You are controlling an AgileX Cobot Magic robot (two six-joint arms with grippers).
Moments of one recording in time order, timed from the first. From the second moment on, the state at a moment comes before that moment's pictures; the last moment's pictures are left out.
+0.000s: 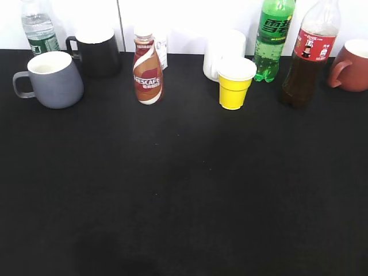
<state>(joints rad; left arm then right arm) 0.04 0.48 -0.38 -0.09 -0.19 0.11 -0.02 -0.01 -0.50 0.08 1.04 -0.06</state>
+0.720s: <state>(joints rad) 0.04 1.80 -0.38 0.10 -1.20 0.08 -0.02 -0.01 -0.50 0.08 1.04 -0.06</state>
